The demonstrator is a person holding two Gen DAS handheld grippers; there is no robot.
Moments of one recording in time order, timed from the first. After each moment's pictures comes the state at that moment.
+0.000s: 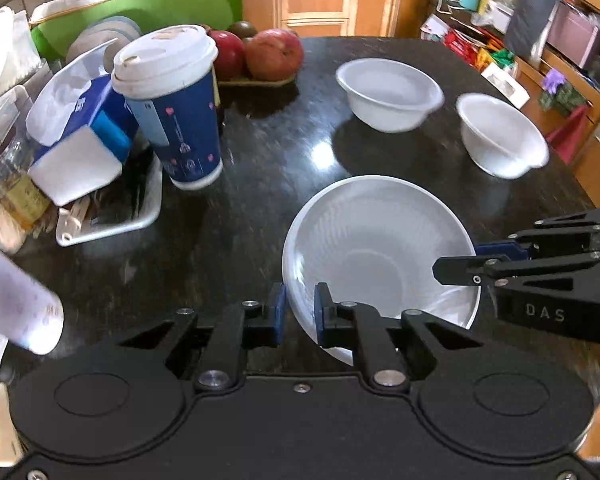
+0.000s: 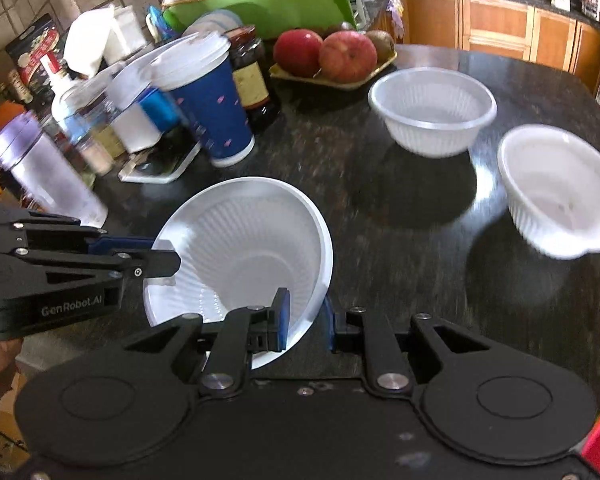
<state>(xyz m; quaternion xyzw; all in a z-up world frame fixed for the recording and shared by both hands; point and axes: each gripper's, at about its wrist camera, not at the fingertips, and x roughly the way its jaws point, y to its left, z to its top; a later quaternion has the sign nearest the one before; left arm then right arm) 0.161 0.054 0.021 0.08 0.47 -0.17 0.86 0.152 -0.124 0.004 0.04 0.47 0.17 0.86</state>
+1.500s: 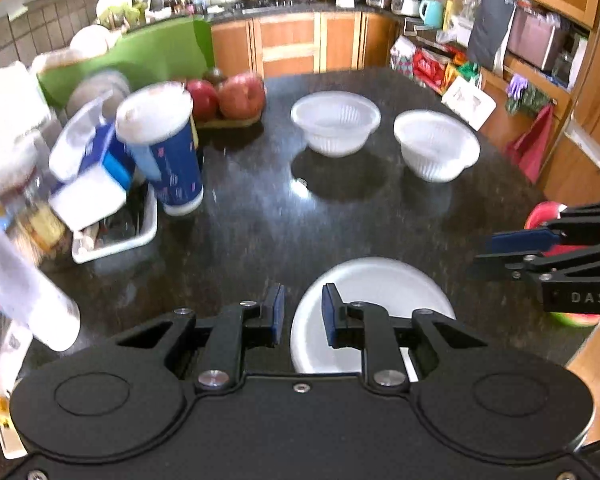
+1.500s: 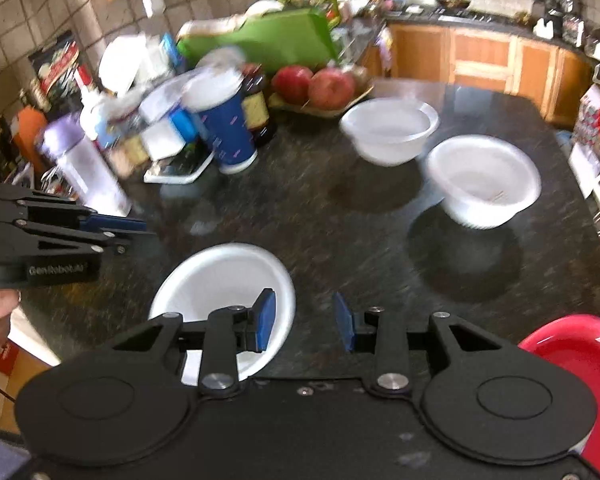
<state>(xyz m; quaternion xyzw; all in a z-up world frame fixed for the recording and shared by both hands) 0.105 0.045 0.068 0.10 0.41 -0.20 0.88 0.067 -0.175 0.056 0.03 0.42 0.15 0.90</state>
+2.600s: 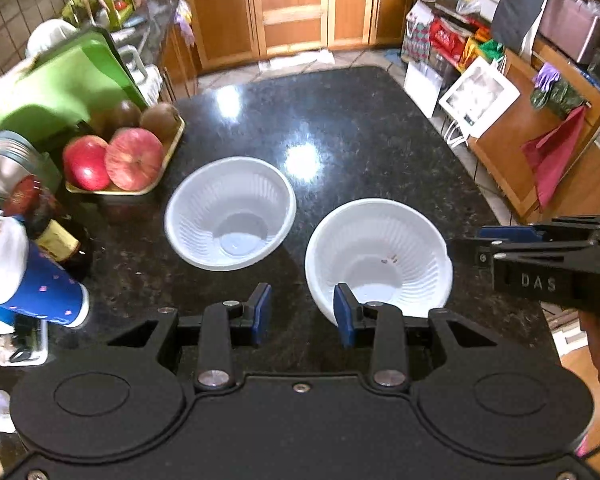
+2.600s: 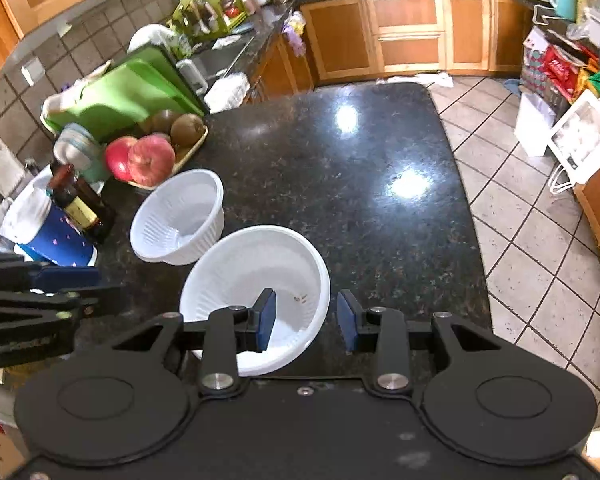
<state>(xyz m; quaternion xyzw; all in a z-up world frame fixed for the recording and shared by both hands) 0.248 -0.151 0.058 0.11 0.50 -0.16 0.85 0.245 -0.353 0.043 0.10 0.47 0.08 0.87</state>
